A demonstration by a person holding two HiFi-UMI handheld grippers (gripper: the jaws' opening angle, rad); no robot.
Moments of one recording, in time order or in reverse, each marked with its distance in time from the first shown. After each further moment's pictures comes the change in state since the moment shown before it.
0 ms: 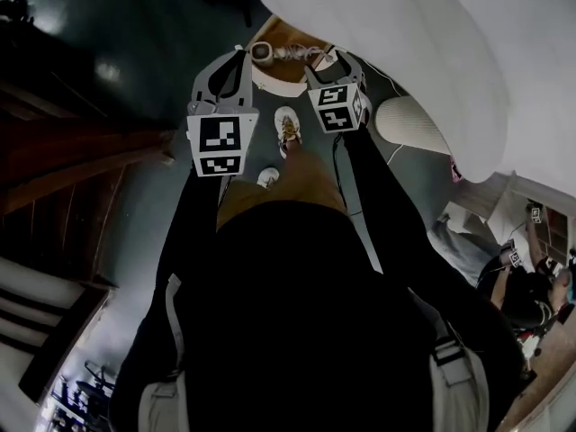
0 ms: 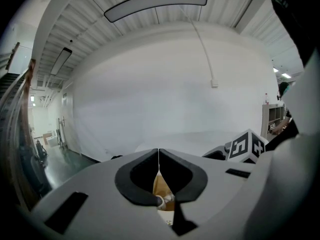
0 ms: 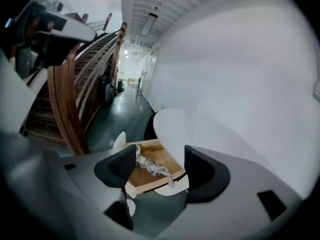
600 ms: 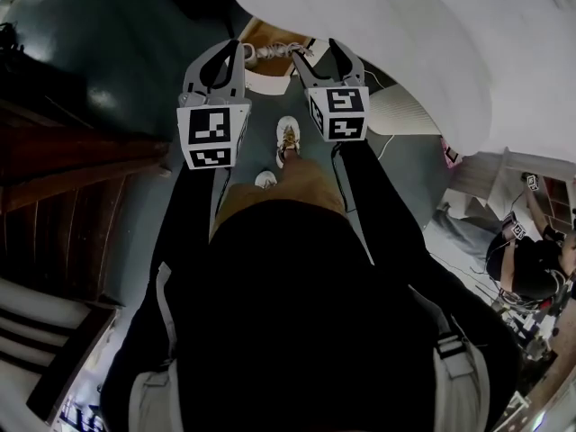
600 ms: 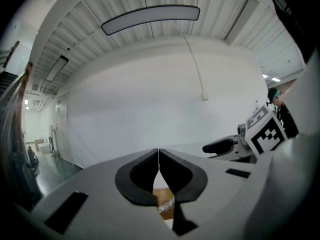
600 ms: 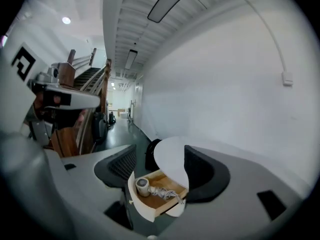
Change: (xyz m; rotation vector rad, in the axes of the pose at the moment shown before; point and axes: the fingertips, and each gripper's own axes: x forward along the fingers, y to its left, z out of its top) left arm -0.038 -0.022 0.051 0.028 -0.125 -0.065; right arm -0.124 -0.009 0.086 0.215 -0.291 -0.062
